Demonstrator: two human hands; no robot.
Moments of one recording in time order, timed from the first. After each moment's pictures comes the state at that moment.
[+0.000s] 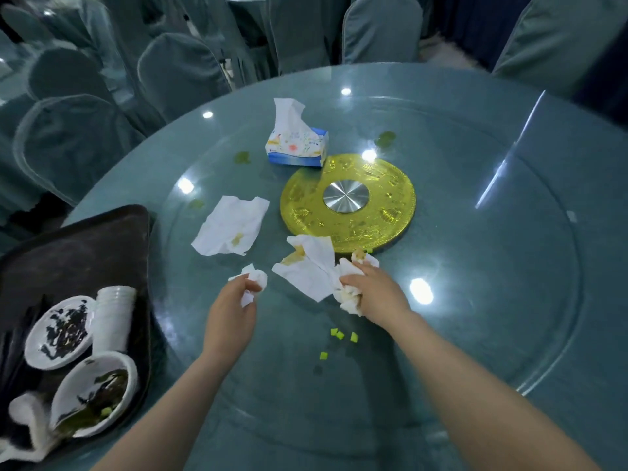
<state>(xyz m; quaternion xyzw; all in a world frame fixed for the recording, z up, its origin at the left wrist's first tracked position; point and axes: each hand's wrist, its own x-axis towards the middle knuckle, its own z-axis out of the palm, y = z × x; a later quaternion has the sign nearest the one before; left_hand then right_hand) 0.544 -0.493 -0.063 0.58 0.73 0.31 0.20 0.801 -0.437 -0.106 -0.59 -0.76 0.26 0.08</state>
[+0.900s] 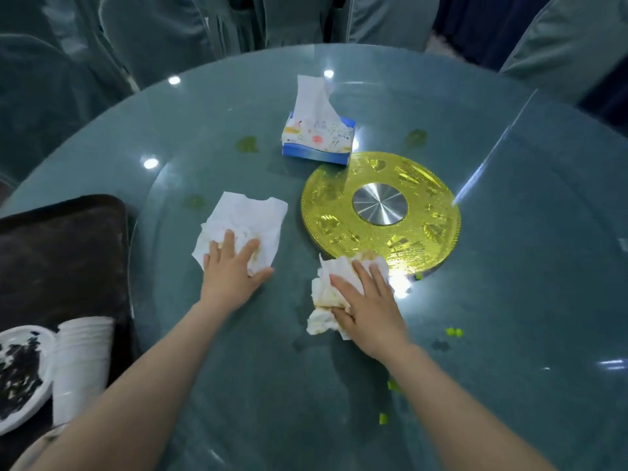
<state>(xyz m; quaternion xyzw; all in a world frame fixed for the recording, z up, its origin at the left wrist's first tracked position) 0.449 -0.324 -0.130 0.66 0.73 0.05 0.18 0.708 -0.394 -0.148 -0.63 -0.75 0.17 0.07</state>
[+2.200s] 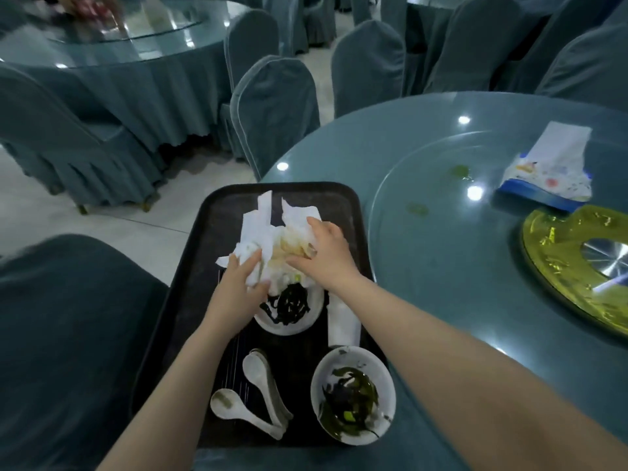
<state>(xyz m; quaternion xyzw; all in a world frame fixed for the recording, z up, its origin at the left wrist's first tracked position) 0.124 -0.528 -0.054 0.45 0.82 0.27 0.23 0.262 -0.404 -0.057 -0.46 -0.78 0.38 0.20</state>
